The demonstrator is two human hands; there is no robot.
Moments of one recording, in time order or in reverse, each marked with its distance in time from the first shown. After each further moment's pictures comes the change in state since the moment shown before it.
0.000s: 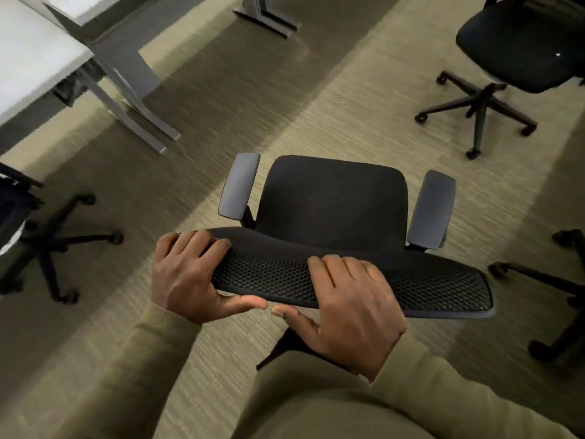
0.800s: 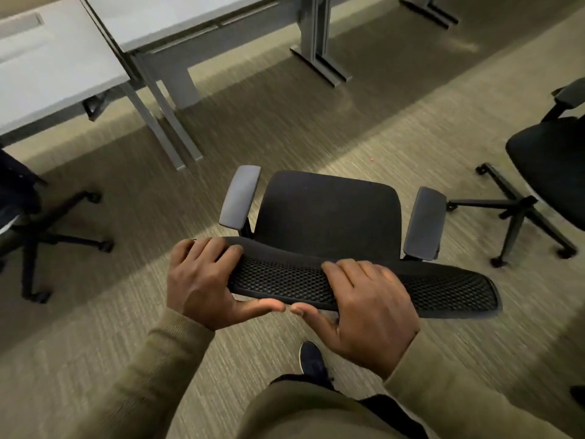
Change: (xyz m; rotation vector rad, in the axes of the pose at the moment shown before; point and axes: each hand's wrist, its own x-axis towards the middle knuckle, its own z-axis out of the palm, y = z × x) left_hand 0.227 -0.024 0.097 0.047 0.049 -0.298; right_hand 0.260 0.182 0.012 0.033 0.027 -0.264
